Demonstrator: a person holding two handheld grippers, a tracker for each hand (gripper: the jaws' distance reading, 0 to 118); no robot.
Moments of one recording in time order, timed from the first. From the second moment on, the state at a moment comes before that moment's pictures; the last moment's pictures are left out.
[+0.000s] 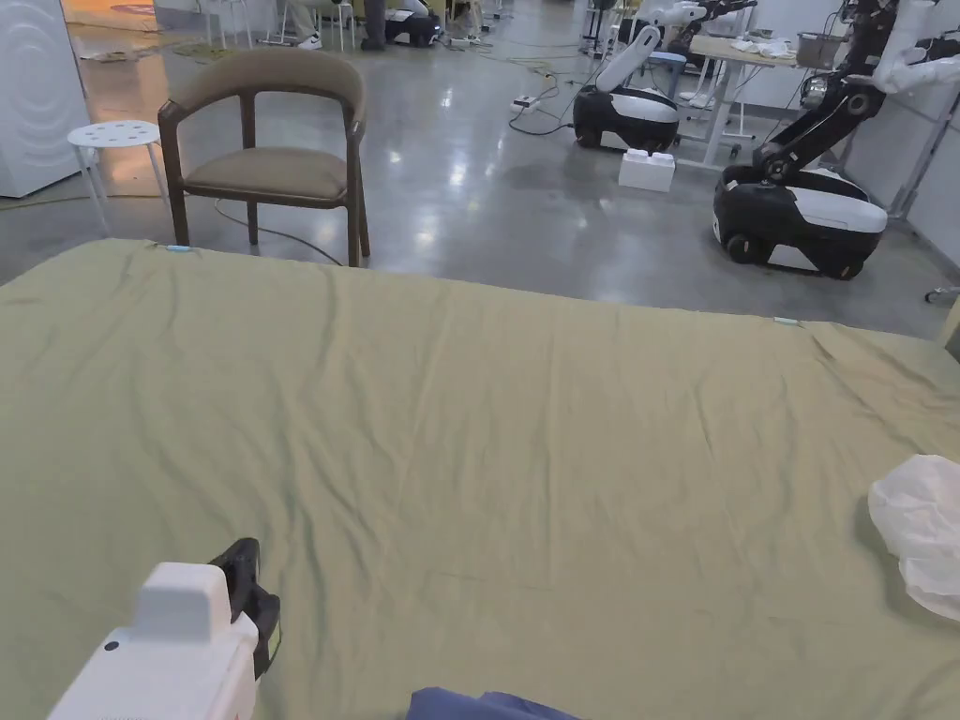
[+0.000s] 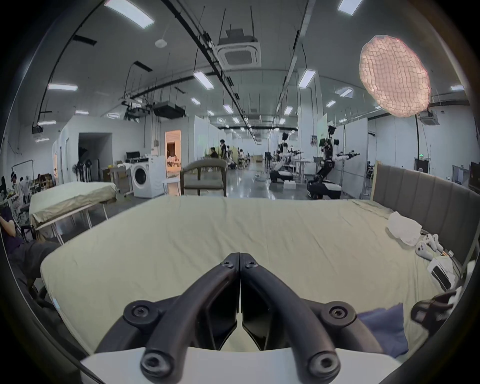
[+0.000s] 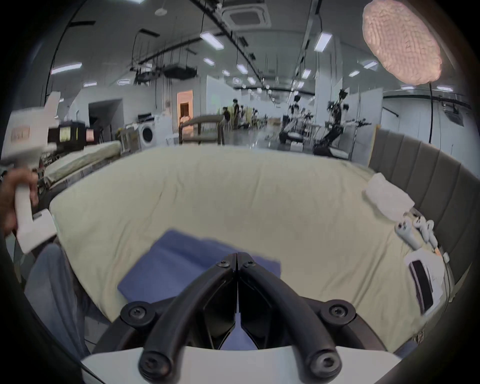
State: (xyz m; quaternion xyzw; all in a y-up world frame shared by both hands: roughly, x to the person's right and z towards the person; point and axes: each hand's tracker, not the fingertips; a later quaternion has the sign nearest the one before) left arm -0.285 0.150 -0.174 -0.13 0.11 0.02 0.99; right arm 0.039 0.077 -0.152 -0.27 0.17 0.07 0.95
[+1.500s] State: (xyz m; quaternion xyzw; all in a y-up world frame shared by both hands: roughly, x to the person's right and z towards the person) left arm -0.274 -0.034 -0.266 -0.48 -0.31 0.42 0.70; right arm 0.072 -0.001 -0.191 -0.32 0.11 0.03 0.94
